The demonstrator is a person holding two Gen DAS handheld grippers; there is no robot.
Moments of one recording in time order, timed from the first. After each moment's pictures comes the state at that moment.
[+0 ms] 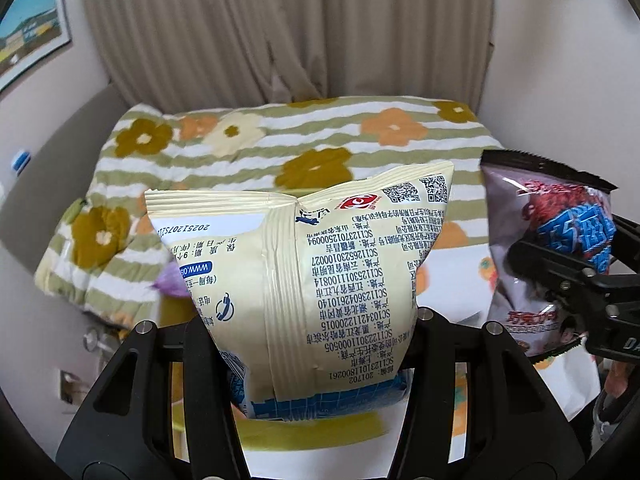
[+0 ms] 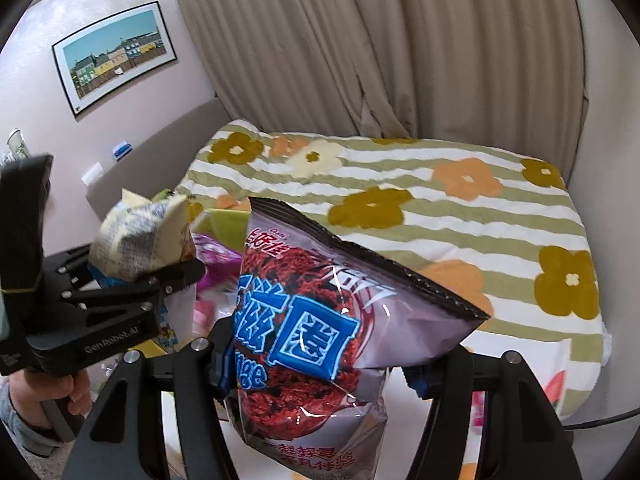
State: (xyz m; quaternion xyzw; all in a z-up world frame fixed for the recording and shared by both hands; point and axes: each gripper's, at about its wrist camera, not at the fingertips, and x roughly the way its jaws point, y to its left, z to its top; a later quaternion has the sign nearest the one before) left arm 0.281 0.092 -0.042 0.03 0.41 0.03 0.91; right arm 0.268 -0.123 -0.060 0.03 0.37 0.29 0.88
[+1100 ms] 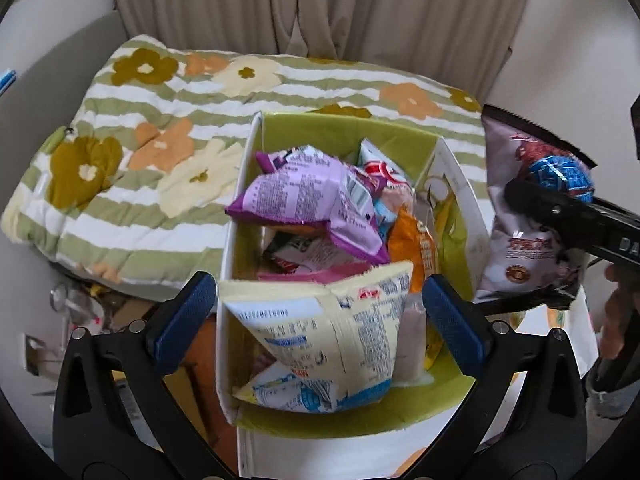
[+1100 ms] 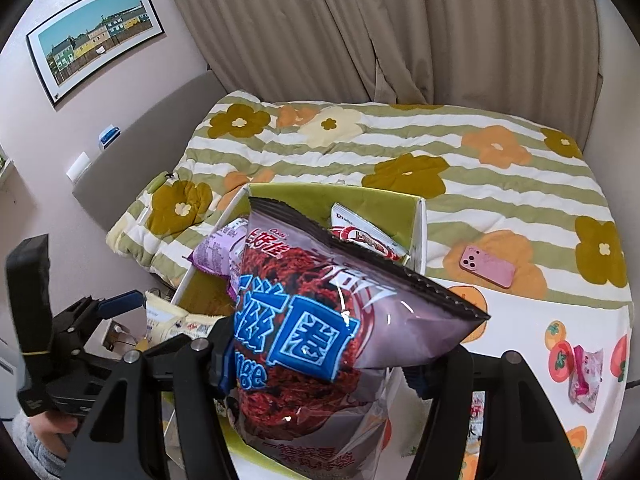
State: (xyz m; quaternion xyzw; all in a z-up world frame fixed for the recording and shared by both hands) left arm 0.270 0.243 -0.112 -0.06 0.46 -0.02 0.89; right arm 0.287 0.010 -0.095 0.04 0.43 0.25 0.87
